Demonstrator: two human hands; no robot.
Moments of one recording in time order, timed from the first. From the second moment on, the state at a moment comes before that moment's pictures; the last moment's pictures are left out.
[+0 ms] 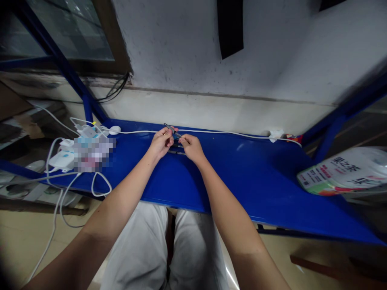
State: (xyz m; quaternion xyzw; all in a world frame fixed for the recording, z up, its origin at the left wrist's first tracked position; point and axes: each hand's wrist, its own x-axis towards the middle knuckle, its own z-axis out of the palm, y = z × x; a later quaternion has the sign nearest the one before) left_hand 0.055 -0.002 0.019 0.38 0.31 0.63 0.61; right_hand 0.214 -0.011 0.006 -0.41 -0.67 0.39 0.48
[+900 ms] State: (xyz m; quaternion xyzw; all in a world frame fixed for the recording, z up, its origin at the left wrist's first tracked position) left_hand 0.057 -0.004 0.021 0.38 0.33 0.62 0.60; right_hand 0.212 -0.015 0.011 -0.46 -0.69 0.31 0.47
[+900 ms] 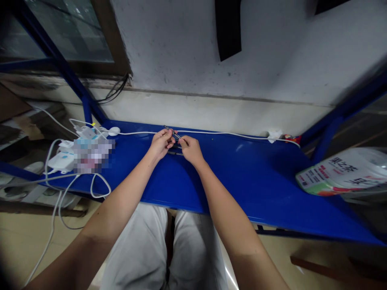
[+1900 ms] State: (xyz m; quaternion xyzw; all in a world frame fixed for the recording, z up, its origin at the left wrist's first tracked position) left_hand 0.053 0.004 0.010 0.41 0.30 0.63 0.59; right_hand 0.226 -0.004 0.003 -0.44 -0.71 0.30 0.46
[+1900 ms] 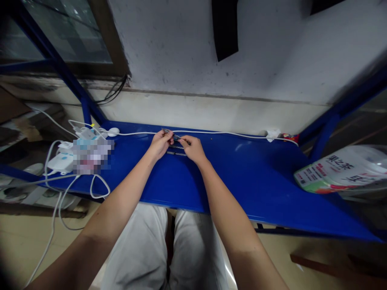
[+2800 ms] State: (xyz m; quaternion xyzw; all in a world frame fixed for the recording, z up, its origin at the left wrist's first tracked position) left_hand 0.056 0.004 0.008 0.42 0.35 0.63 0.56; right_hand 0.229 -0.004 -0.001 -0.45 -0.73 0.26 0.45
